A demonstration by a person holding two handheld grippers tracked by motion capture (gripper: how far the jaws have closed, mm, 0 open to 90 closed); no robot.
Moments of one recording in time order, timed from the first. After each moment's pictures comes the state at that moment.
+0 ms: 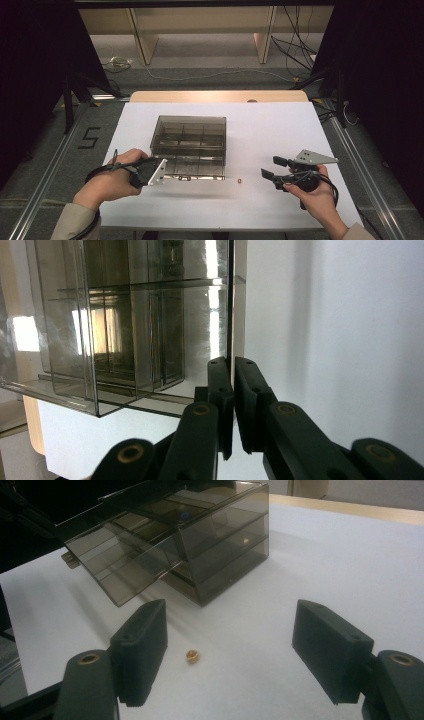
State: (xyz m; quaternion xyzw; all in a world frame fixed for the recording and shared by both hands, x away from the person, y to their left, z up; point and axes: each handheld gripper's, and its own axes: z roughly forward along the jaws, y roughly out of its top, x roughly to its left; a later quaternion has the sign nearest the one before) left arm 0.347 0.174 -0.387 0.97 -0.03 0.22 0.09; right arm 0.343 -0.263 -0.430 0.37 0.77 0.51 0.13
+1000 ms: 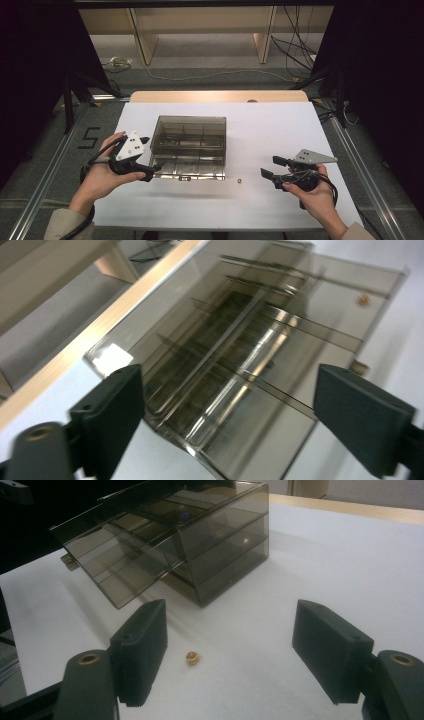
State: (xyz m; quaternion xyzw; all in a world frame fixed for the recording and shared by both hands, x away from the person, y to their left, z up) left arm 0.357 0.216 -0.375 0.84 0.27 0.25 0.40; right arm 0.345 -0.262 -0.430 0.37 0.77 0.51 0.13
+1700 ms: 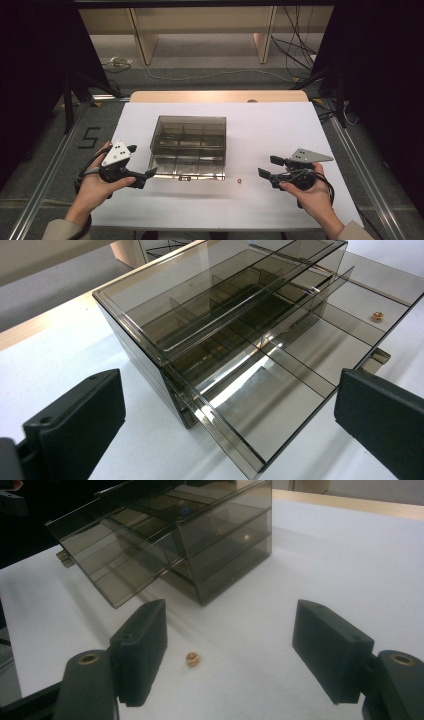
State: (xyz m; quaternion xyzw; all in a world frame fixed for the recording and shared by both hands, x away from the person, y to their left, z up) left arm 0.350 0.240 -0.405 0.80 0.33 0.23 0.44; right arm 0.349 -0.256 -0.432 0.37 0.77 0.50 0.13
